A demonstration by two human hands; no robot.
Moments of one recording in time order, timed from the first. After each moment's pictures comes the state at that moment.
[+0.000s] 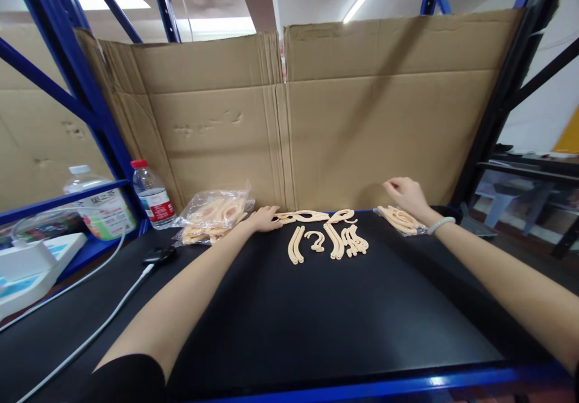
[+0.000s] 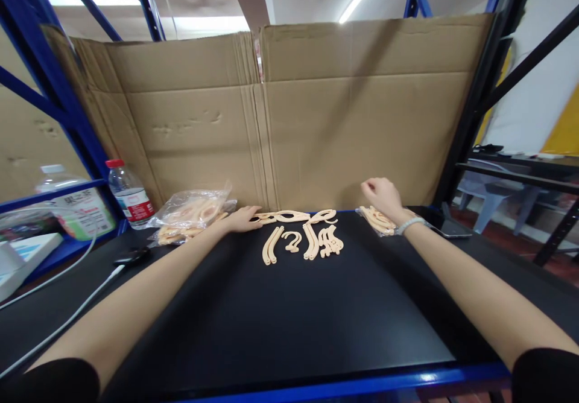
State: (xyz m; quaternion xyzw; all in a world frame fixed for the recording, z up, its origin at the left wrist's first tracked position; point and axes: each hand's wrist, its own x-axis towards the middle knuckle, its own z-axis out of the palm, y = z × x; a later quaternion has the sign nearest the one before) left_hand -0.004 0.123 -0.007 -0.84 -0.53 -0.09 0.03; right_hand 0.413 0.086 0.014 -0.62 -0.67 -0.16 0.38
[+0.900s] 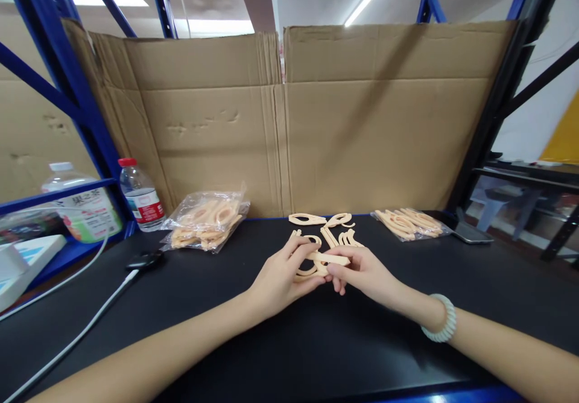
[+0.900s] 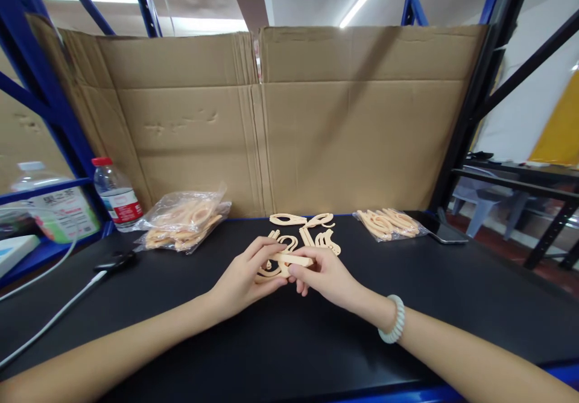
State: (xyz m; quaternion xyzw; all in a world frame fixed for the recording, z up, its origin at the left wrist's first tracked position) left_hand 0.060 -0.039 -0.026 -0.89 -0.29 -0.35 -0.03; right_hand 0.267 -0.048 -0.028 -0.31 -0.71 0.49 0.40
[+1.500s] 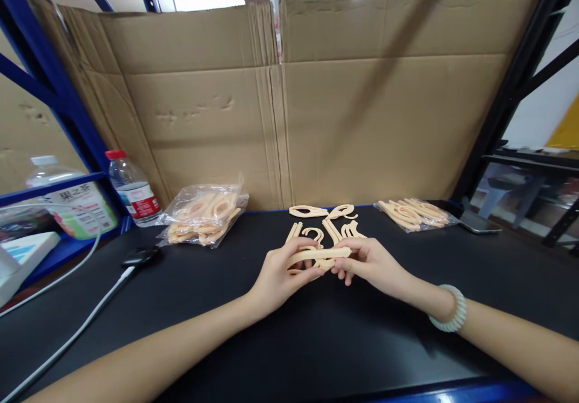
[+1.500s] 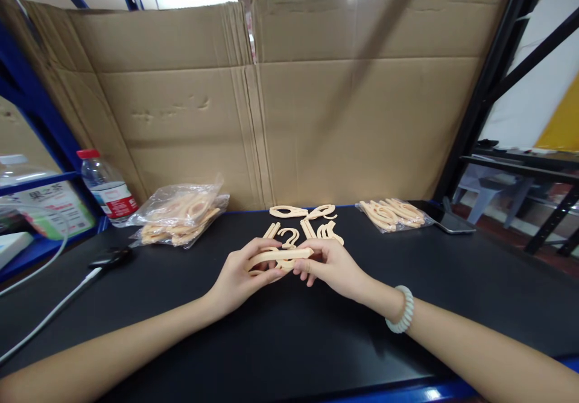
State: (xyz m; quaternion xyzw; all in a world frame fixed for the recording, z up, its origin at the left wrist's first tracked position) left_hand 0.061 -0.039 -0.036 -0.79 -0.32 -0.44 -0.29; right_hand 0.275 -0.042 -0.030 -0.32 -0.69 0.50 0.41
